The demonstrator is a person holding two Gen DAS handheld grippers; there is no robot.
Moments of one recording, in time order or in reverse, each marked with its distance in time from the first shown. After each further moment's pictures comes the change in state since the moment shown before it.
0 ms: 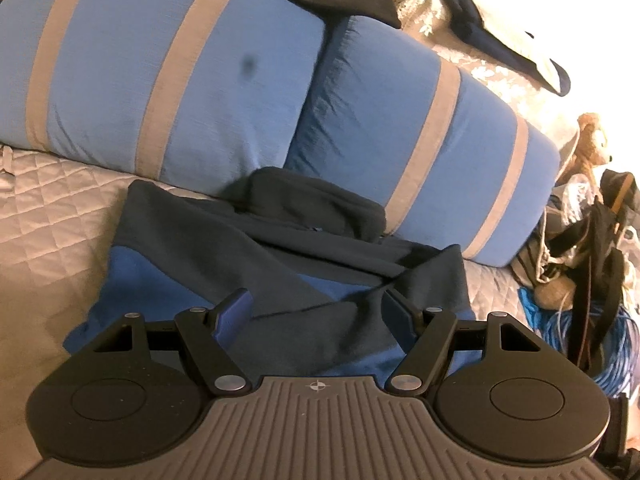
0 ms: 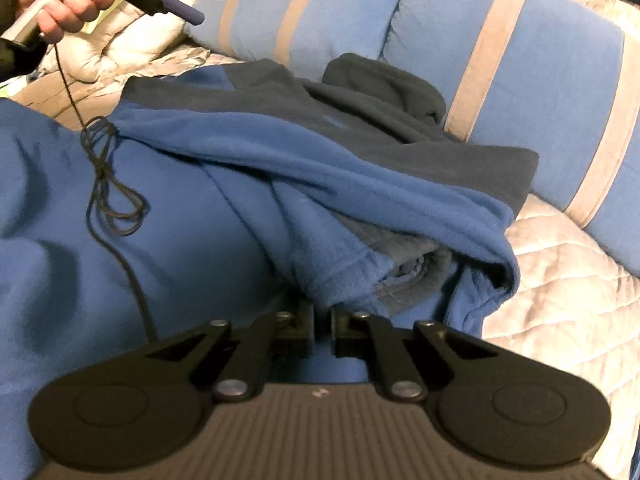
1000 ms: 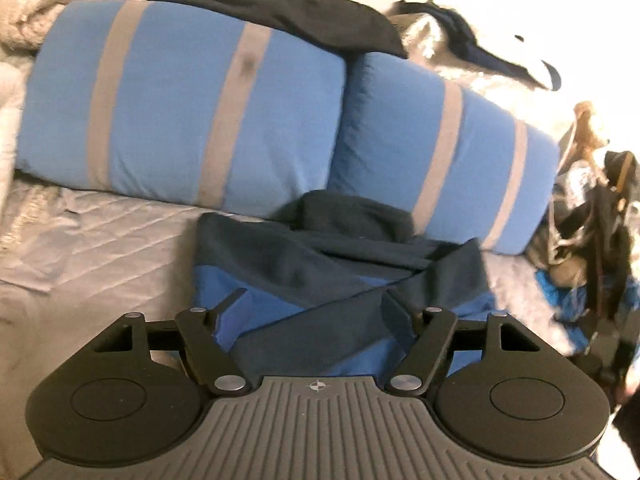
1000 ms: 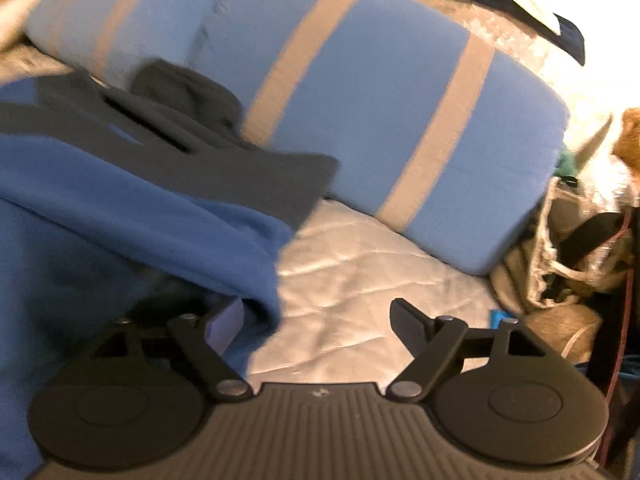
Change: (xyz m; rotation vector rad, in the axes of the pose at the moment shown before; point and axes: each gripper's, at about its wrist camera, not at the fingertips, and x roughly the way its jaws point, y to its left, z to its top) left arm -0.075 0.022 -0.001 0.083 -0.051 0.049; right arm -0.002 -0.061 0.020 0.090 -0.041 -0.459
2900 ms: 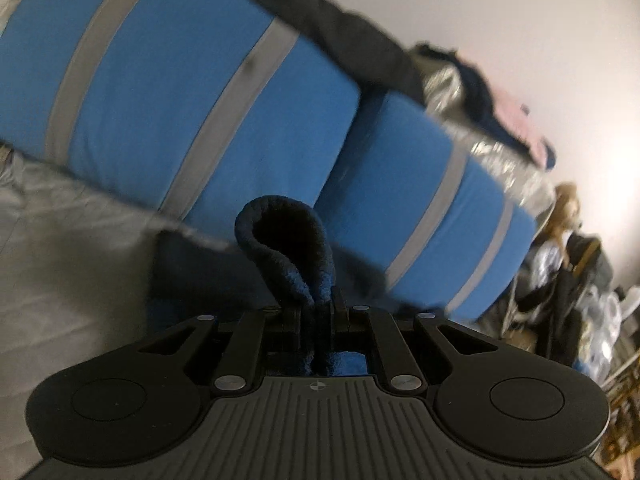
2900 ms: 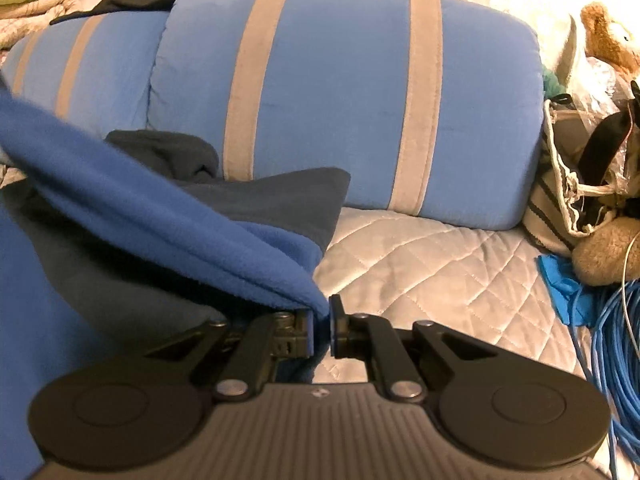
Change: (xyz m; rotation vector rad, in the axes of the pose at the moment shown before) left arm 0.041 0.065 0.021 -0.187 -0.026 -0.161; right arm 0.039 -0.003 -0.002 0.326 -0.048 -0.025
